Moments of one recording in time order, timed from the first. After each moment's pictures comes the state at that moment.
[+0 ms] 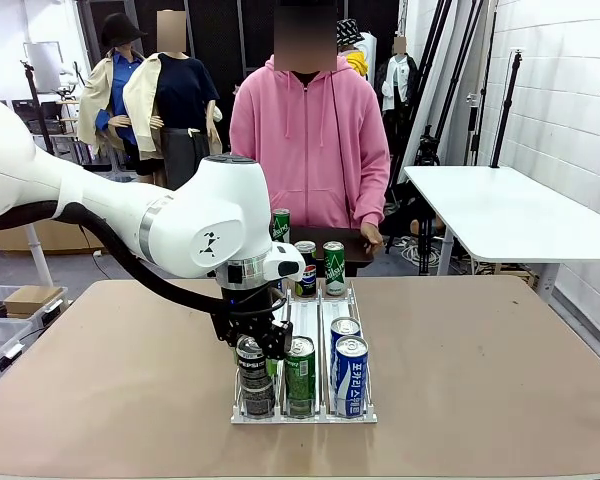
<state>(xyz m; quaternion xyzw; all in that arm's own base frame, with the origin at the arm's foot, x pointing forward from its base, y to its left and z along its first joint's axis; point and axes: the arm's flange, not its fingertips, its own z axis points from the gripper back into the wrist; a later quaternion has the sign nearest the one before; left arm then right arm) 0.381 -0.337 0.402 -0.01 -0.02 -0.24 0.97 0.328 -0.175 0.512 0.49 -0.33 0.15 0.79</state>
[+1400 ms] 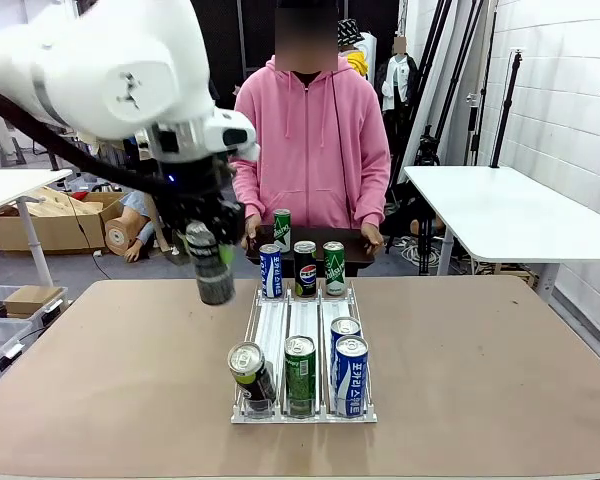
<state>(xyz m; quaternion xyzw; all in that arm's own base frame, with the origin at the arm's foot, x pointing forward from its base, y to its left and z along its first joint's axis) 0.375 -0.268 0.603 0.02 -0.12 -0.21 0.97 0.328 -0.175 0.512 0.49 -0.33 0.15 0.79</state>
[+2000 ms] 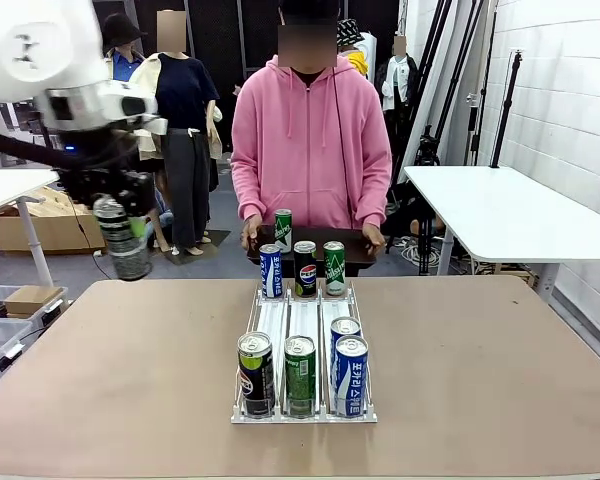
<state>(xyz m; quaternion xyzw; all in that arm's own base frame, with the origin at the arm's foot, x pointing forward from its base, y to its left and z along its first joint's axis) 0.398 -0.135 0.626 0.03 -0.12 -0.15 0.98 0.328 -0.175 0.511 0.49 -0.33 0.15 0.79</state>
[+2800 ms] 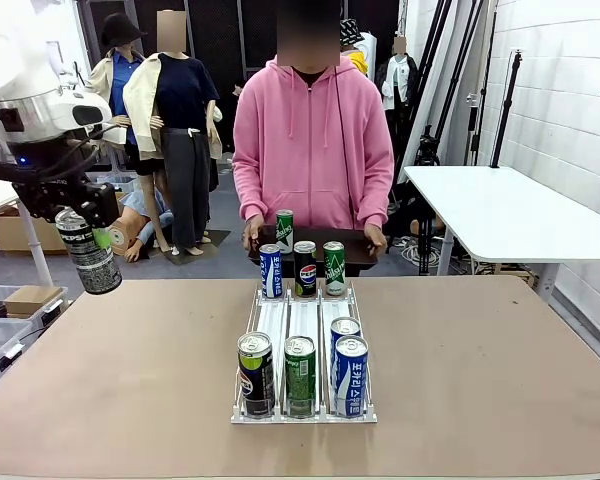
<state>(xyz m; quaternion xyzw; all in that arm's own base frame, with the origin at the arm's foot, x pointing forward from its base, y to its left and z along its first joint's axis) 0.382 -0.092 0.615 0.02 -0.11 -0.12 0.99 0.328 -0.175 0.511 0.49 -0.33 0.15 0.79</state>
